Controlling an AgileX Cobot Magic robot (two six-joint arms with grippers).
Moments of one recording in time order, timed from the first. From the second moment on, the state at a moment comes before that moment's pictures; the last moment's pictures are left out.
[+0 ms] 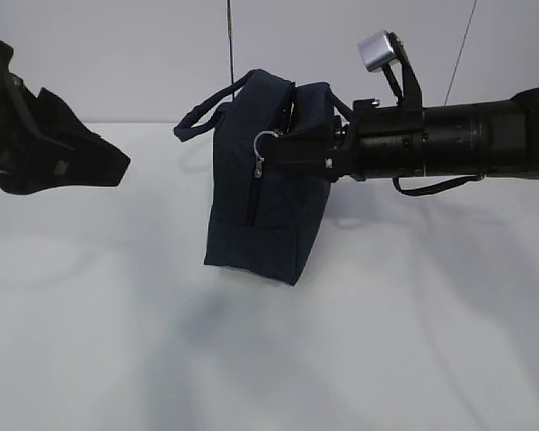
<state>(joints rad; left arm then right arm) -0.63 1.17 -1.00 -0.20 0.68 0.16 0.19 1.86 -1.07 1.78 1.04 -1.91</state>
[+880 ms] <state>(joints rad) -0.63 1.35 -1.00 -0.21 0.51 0.16 0.19 1.86 -1.09 1.78 0.99 -1.90</state>
